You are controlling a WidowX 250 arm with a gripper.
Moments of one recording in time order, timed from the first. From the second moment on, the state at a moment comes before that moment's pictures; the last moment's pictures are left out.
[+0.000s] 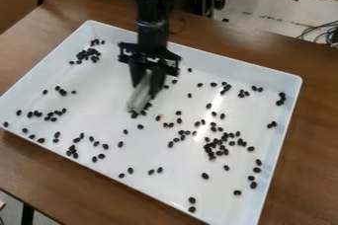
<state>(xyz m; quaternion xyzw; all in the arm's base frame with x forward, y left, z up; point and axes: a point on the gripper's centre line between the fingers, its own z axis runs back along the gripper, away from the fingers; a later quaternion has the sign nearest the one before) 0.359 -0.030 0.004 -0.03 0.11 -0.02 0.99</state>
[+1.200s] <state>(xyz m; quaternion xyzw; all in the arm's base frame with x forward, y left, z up) 0.311 -0.166 0.051 0.00 0.04 -0.09 1.00</state>
